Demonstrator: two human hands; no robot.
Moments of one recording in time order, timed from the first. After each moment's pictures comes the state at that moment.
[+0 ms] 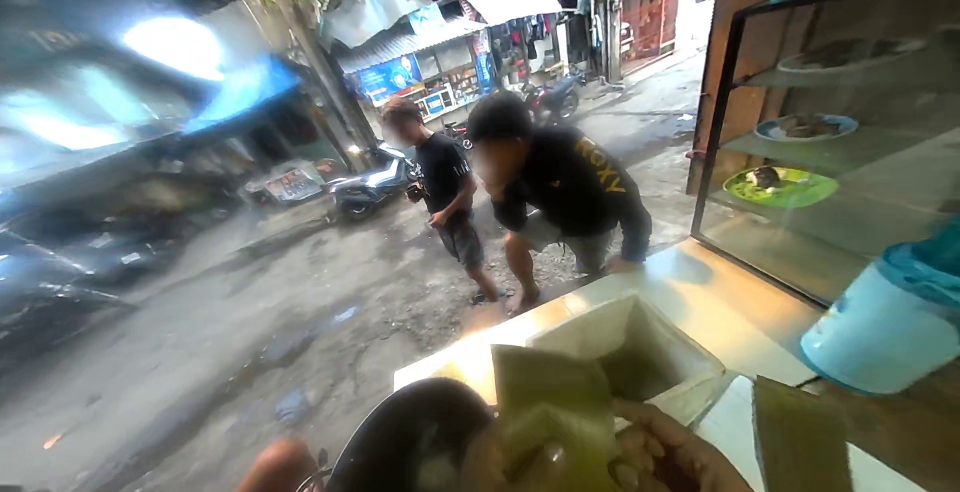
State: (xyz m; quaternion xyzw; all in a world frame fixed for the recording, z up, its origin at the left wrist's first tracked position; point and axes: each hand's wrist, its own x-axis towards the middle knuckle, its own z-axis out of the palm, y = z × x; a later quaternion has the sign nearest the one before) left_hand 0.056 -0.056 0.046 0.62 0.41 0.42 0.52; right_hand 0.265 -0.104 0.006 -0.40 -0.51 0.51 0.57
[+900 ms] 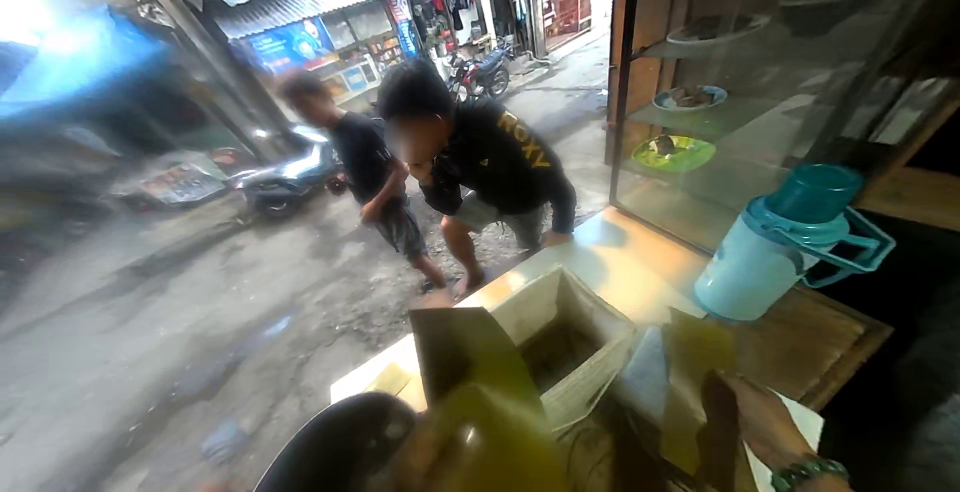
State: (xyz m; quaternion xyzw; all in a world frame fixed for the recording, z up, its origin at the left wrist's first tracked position) left_hand 0.066 -0.040 0.039 0.60 0.35 0.44 0.57; right_hand 0.456 -0.102 -0.192 -0.75 -0.04 0.31 0.59
